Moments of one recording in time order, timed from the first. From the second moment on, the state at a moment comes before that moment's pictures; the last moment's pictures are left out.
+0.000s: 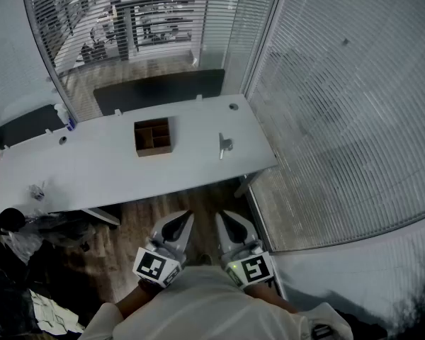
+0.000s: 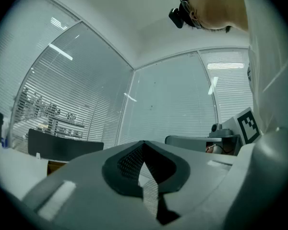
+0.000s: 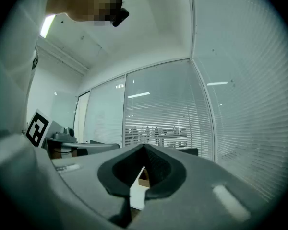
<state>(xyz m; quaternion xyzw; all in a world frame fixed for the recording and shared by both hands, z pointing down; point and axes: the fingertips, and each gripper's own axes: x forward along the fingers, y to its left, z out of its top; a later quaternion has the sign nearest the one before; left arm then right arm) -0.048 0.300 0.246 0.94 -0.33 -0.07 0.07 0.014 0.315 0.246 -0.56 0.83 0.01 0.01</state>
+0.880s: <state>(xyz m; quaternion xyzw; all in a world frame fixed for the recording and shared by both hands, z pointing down) -0.027 0.290 0.245 0.94 -0.31 -0.06 0.08 0.034 0.303 0.239 -0.56 0.83 -0.02 0.05</state>
